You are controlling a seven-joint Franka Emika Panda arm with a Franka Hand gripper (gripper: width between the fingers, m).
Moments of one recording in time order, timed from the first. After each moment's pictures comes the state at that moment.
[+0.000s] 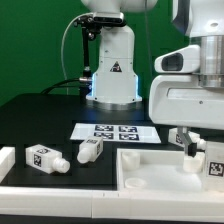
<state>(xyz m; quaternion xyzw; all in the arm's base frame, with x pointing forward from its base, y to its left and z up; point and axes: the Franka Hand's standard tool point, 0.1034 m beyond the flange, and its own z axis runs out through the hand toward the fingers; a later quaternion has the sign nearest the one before) 0.643 0.113 0.073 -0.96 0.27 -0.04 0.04</state>
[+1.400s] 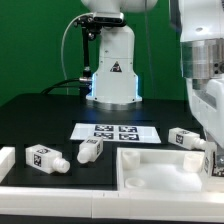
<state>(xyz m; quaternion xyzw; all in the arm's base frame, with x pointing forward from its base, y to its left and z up) 0.642 0.111 0.072 -0.62 0.78 0.02 0.08</state>
